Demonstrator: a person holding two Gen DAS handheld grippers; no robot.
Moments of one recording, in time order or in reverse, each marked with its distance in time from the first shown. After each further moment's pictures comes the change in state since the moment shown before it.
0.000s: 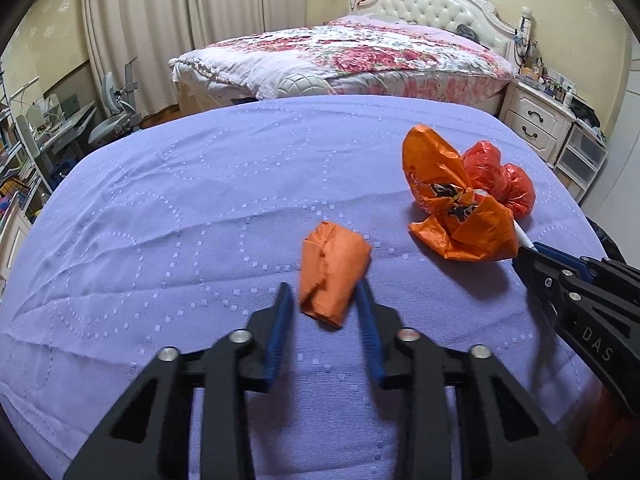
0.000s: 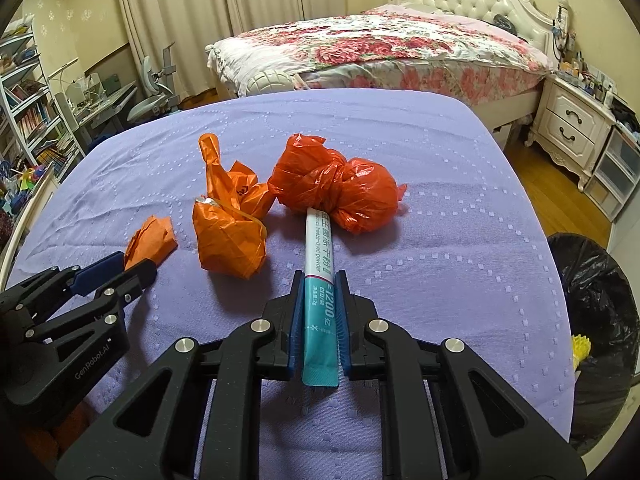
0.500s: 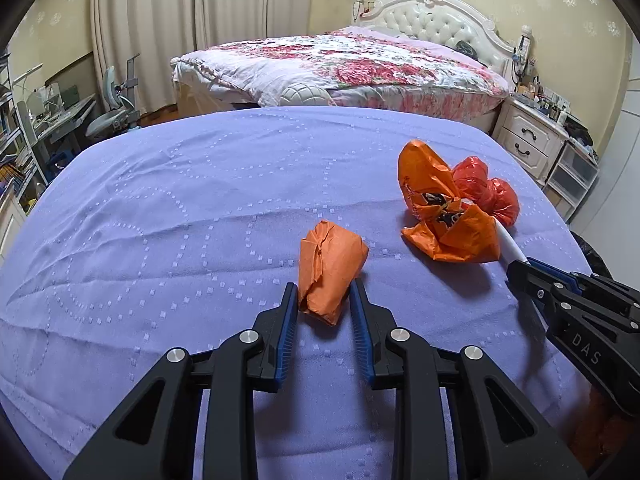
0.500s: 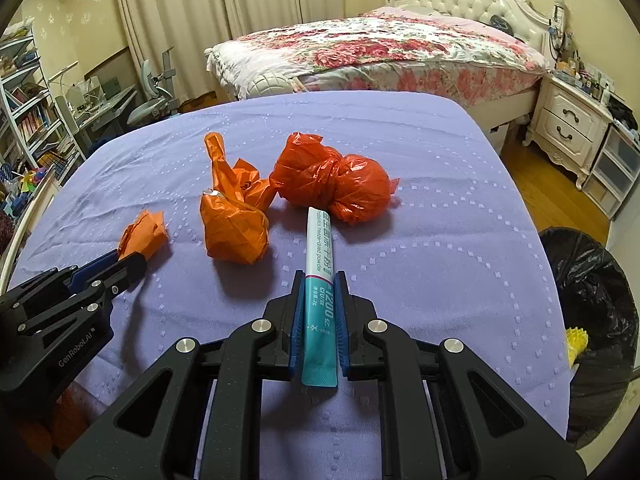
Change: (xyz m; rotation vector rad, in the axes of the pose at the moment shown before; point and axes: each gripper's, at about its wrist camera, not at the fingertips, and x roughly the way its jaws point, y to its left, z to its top) left arm -0.016 0.005 -0.007 -0.054 -0.036 -0.044; right arm -0.005 -0.002 -0.004 0.005 -0.010 -0.002
